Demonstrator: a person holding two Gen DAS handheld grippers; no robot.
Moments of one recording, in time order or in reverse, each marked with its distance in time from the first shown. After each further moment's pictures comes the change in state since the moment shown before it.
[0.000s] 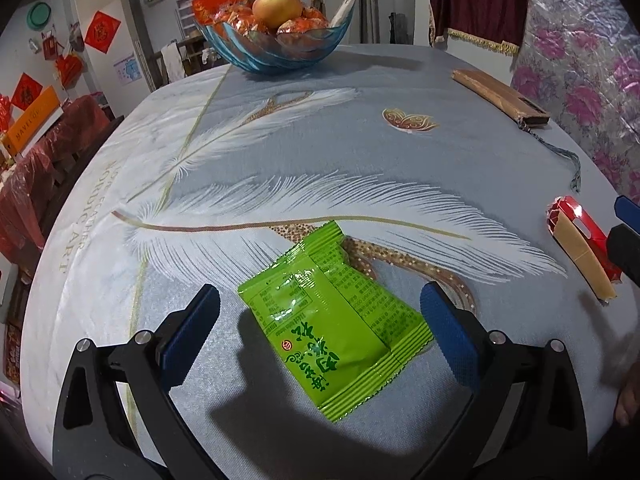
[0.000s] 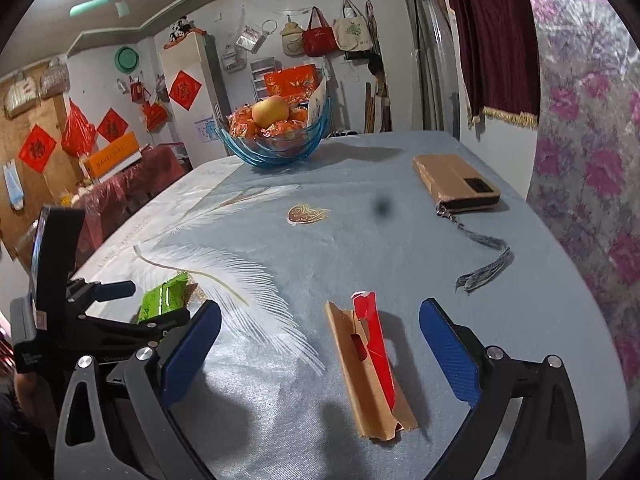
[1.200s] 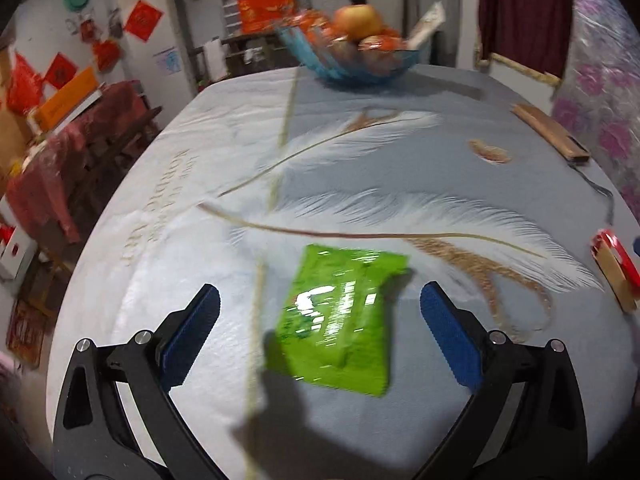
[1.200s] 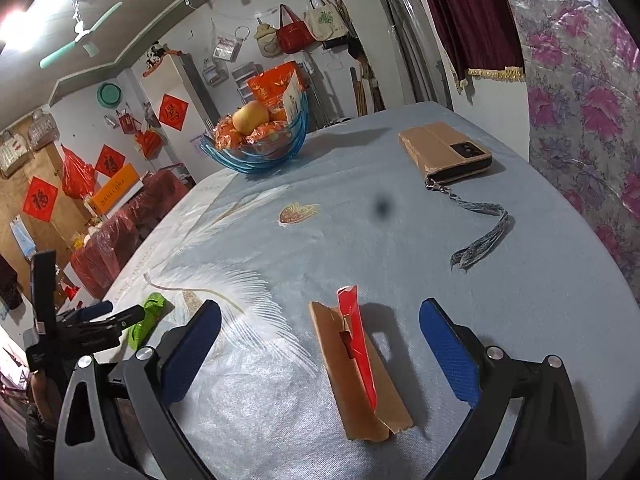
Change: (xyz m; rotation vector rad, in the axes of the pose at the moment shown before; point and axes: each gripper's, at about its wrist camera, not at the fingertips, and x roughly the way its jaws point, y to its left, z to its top) left arm -0.017 0.076 -0.004 -0.076 -0.030 0.084; right arm 0.008 -0.026 0.000 0.160 0.031 0.052
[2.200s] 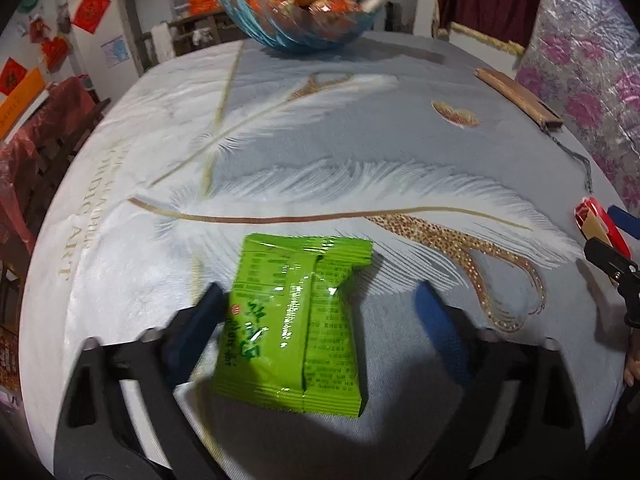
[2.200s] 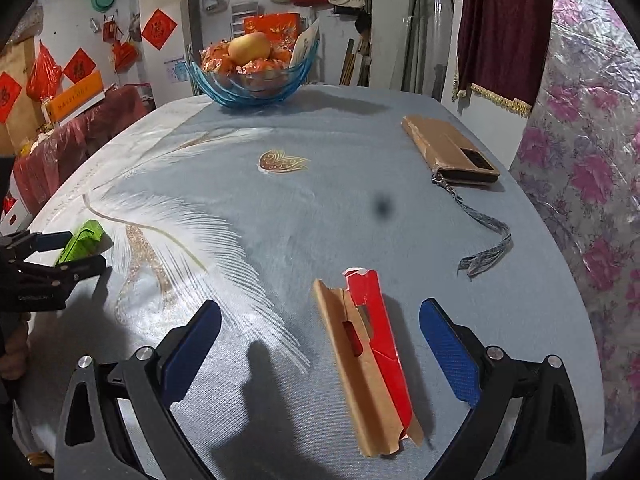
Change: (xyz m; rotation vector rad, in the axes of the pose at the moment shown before) left arm 0.032 -0.008 0.005 0.055 0.090 -0.151; right arm 0.039 0.046 -0.005 -0.248 0.139 -0.259
